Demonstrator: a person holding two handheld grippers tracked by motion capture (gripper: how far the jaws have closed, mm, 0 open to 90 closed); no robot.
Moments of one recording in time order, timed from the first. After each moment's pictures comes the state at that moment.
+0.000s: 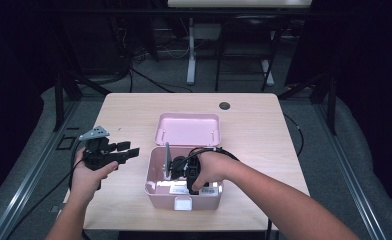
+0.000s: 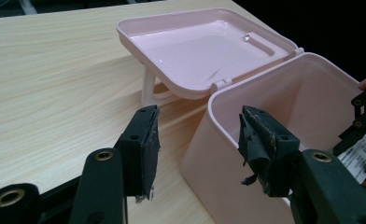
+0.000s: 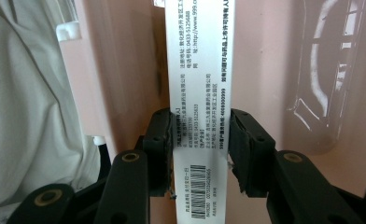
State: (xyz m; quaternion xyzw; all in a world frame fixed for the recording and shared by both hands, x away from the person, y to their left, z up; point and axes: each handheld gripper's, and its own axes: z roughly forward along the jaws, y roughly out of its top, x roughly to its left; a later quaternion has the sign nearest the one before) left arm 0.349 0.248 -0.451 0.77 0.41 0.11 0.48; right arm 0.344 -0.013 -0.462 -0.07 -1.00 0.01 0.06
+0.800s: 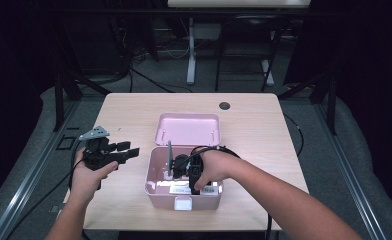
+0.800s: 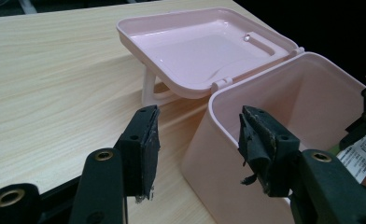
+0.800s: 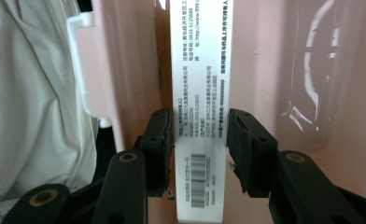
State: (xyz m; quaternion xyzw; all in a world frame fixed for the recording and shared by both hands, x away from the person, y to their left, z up) left arm 0.350 0.248 -0.452 0.77 0.41 0.10 0.48; right arm 0.342 -0.021 -0.452 -0.06 -1.00 -0.01 0.05
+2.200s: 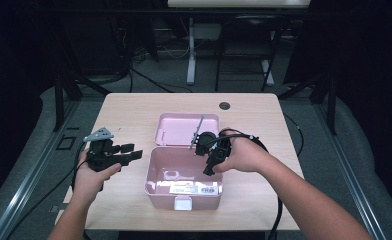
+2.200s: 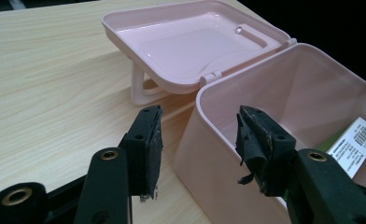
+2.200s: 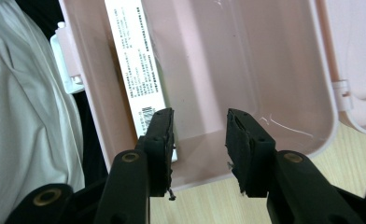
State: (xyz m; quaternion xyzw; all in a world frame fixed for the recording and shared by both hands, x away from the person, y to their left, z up) left arm 0.347 0.240 -0.454 0.78 0.40 0.10 0.47; right arm 0.352 -0.083 -0.396 -0.16 -0.98 -0.12 -0.02
